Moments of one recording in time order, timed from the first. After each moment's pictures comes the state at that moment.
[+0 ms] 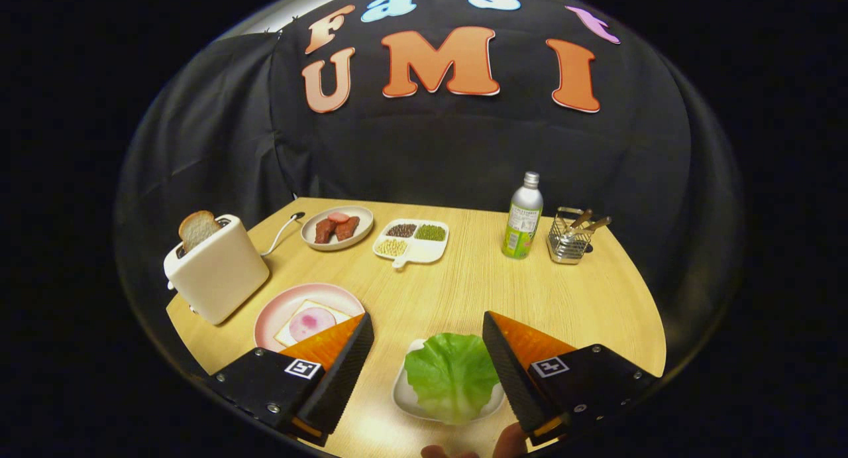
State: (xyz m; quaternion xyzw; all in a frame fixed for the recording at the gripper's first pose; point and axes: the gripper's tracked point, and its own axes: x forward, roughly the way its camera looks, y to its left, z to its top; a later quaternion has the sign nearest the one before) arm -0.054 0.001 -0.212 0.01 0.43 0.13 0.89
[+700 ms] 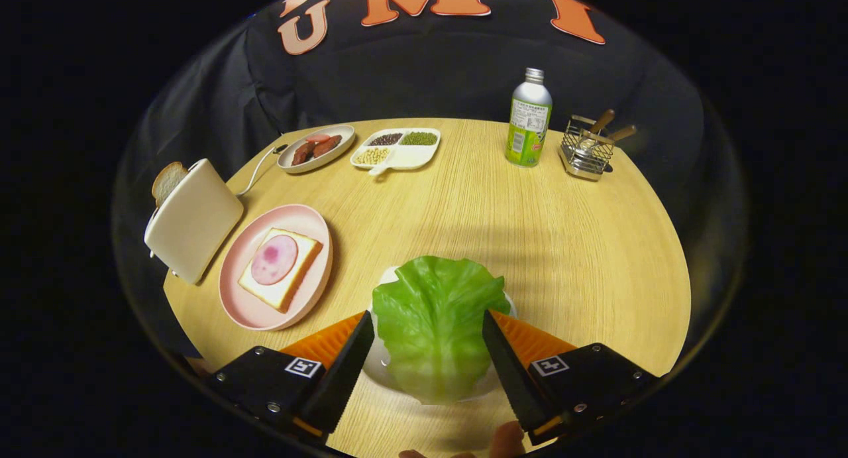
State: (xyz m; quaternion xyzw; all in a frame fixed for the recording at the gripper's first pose) arm -0.099 -0.023 -0.304 0.00 0.57 0.14 0.81
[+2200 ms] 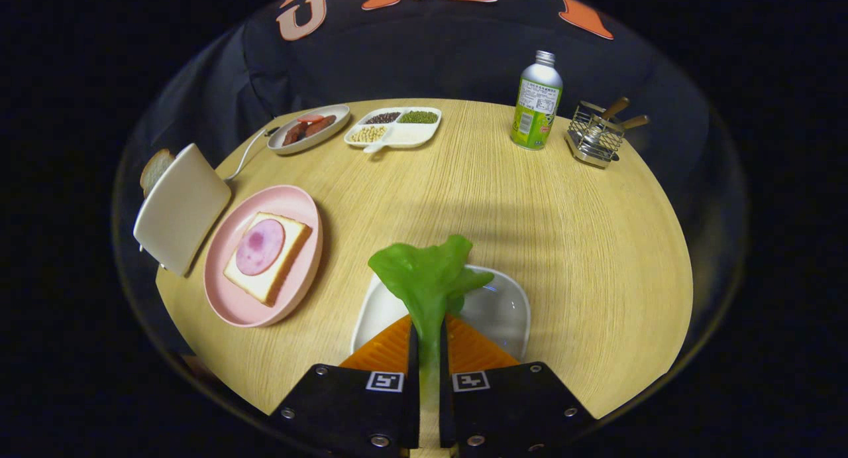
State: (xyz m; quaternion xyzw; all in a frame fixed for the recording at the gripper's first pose) arm -0.094 -0.009 -0.305 0.01 0.58 0.14 0.80
